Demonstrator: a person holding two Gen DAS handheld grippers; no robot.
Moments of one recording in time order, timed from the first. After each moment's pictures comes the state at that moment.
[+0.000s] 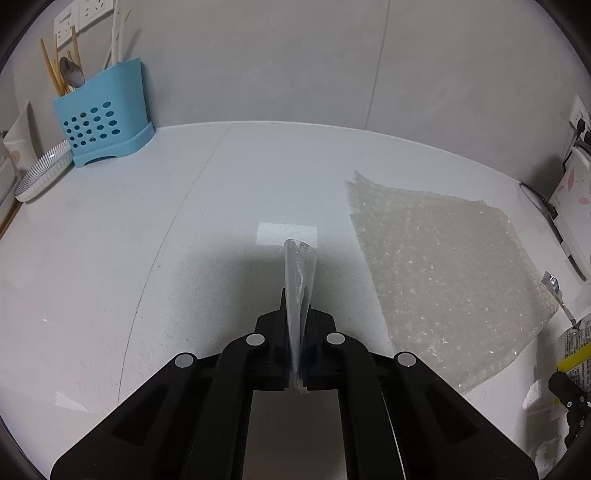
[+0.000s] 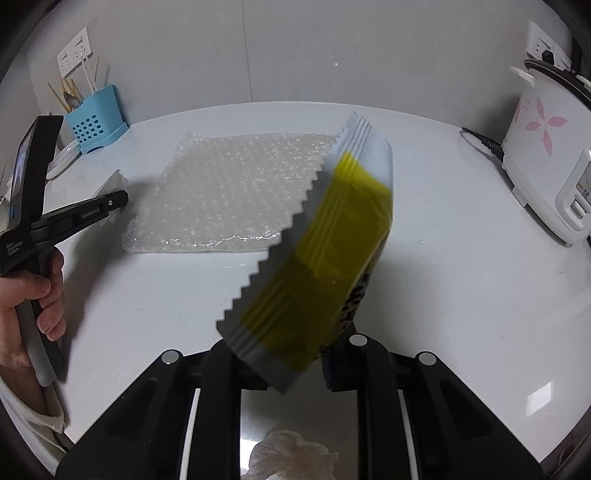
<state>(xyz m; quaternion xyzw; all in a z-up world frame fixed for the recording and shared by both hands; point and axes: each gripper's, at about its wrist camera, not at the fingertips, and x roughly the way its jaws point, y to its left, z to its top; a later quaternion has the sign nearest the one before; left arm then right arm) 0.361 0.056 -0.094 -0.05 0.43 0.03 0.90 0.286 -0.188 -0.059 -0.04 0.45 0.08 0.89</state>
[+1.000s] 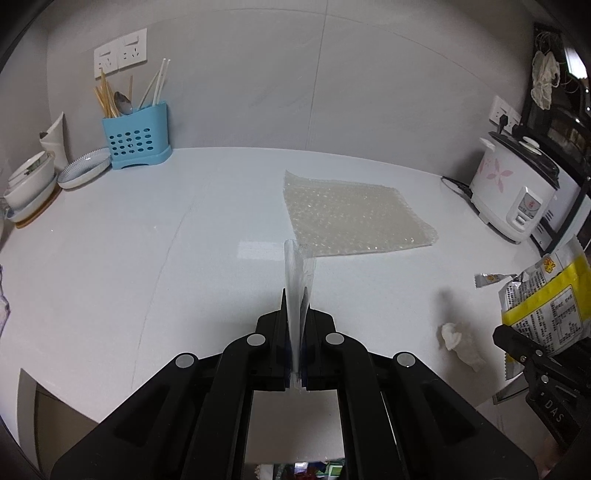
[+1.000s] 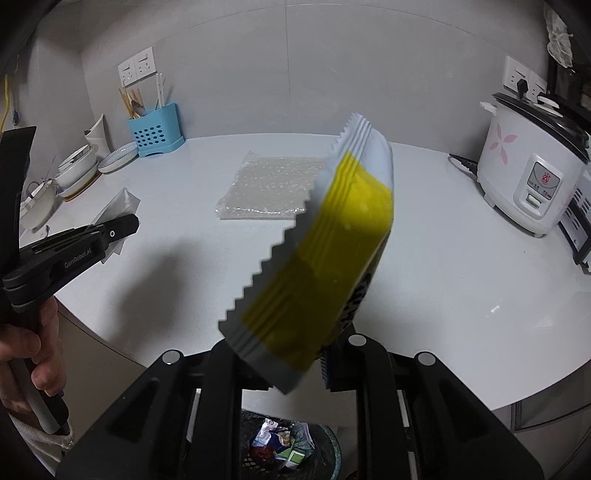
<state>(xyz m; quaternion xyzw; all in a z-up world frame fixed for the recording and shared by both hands) 0.156 0.005 -0.015 -0.06 0.37 0.00 0.93 0.146 -0.193 -0.005 -0.05 0.39 0.13 0.91</state>
